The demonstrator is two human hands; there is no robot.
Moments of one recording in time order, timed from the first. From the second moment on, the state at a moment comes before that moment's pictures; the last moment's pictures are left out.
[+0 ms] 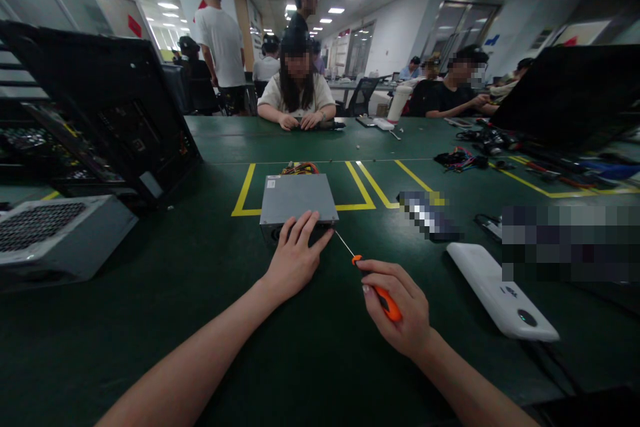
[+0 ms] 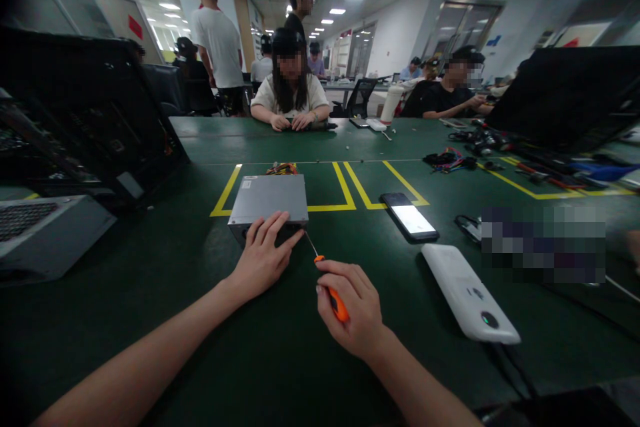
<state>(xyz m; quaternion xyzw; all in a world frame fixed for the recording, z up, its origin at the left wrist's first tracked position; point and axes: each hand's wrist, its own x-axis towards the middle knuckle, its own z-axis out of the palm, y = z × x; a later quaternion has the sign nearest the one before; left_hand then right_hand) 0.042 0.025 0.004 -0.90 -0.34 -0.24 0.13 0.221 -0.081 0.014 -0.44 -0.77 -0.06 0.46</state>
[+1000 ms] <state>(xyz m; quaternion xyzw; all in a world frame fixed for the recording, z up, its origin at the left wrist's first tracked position) 0.043 0.025 0.004 -0.90 -0.34 -0.24 0.14 0.217 -0.080 0.017 -0.44 -0.77 -0.07 0.46</state>
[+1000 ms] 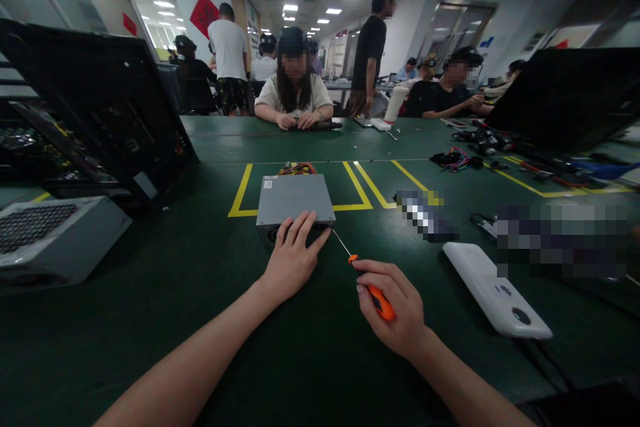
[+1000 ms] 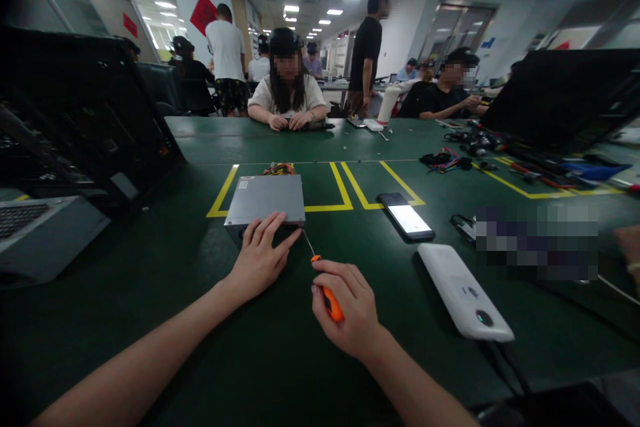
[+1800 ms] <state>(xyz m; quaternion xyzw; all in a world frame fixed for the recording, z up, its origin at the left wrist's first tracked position) 0.021 0.019 0.014 -0.88 -0.37 -0.27 0.08 0.226 -0.075 0.019 -0.55 -0.61 0.06 0.57</state>
